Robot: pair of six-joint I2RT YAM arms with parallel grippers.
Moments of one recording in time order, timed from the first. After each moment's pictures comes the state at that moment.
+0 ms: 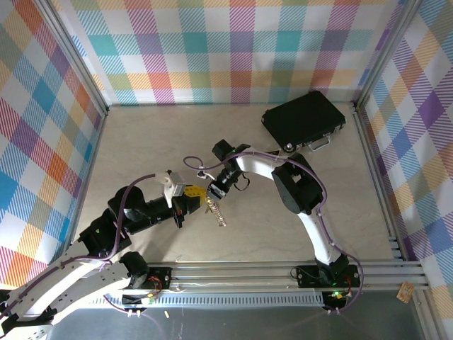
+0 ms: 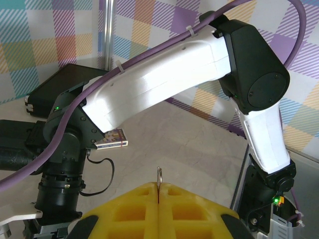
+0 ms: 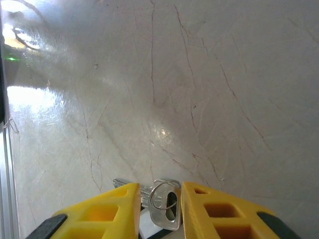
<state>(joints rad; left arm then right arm) -0.85 0.59 0.75 -0.30 0.19 -0.16 0.74 2.27 1.69 -0.79 -0.73 -0.37</state>
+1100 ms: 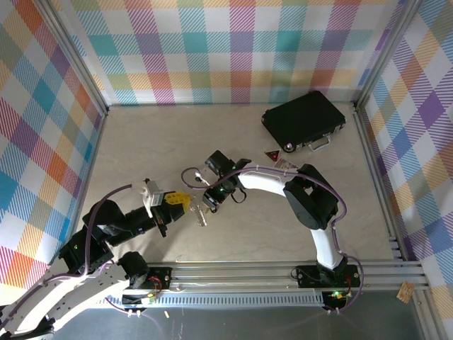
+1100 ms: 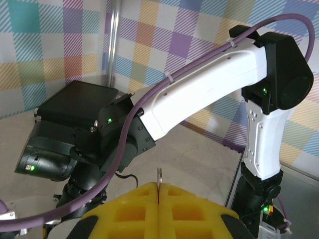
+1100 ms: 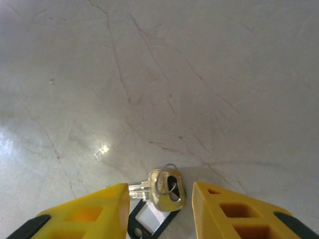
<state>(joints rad) -0.85 0.40 0.75 -0.41 0.17 -0.19 0.88 2.03 1.43 -0.53 -0.29 -0.05</state>
